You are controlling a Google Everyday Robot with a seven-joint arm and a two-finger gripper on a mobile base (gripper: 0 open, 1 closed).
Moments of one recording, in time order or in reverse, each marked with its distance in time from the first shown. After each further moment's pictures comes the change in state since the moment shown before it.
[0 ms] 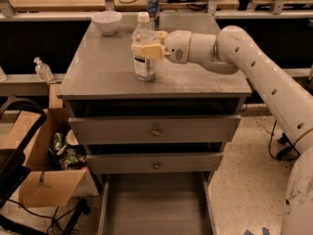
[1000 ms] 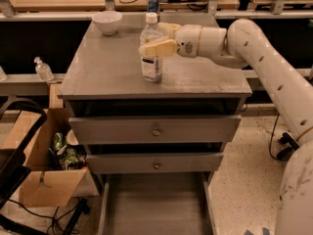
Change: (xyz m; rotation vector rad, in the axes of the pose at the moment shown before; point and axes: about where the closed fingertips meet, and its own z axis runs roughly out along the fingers) arm -0.010 -0.025 -0.025 0.038 0.015 0.004
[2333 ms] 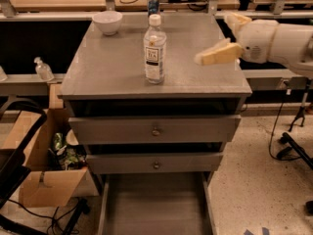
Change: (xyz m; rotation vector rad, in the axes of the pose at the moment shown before) arm -0.038 0.034 -0.172 0.258 0.122 -0.181
